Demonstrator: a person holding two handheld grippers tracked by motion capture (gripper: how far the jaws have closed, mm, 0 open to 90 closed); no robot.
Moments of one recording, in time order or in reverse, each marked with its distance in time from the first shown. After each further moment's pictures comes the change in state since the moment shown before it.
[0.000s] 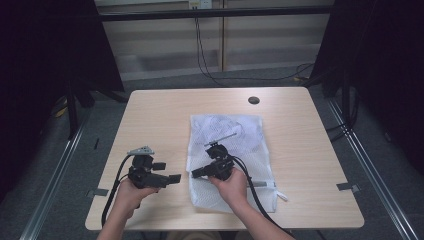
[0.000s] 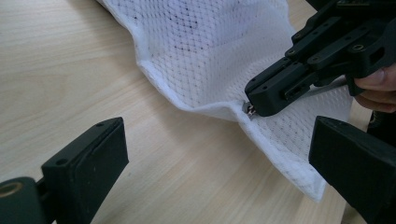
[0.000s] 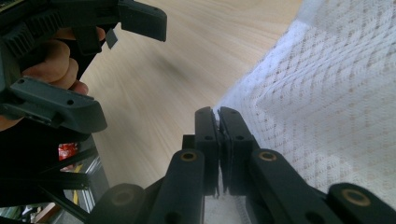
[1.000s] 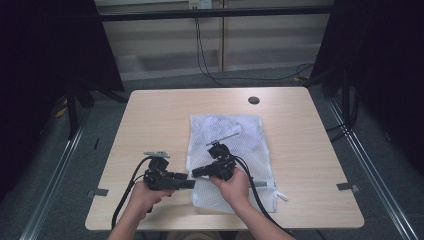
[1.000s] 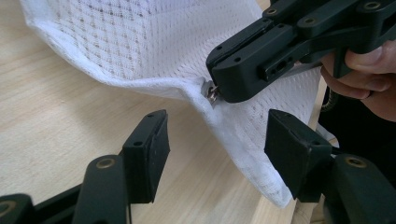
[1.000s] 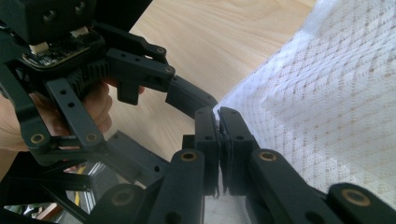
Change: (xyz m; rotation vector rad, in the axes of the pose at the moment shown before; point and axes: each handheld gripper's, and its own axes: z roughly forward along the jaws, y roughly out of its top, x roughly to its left) left arm -0.014 -0.001 0.036 0.102 -0.163 -0.064; right arm 0.005 -0.001 -0.009 -0.031 0.022 -0.025
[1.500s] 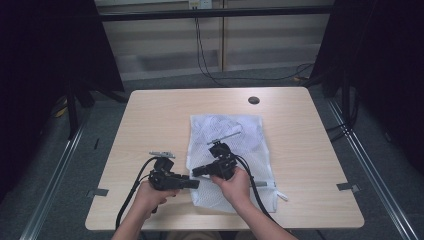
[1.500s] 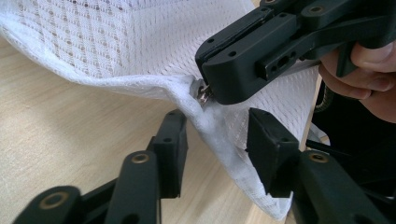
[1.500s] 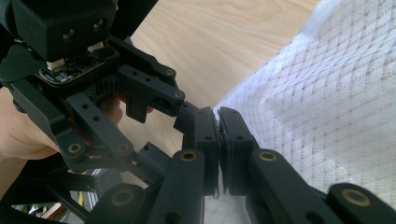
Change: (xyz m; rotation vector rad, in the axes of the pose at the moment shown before) left arm -0.003 0.002 0.010 0.011 -0.028 -0.008; right arm -0.001 0.002 -0.003 -0.003 0.016 0.005
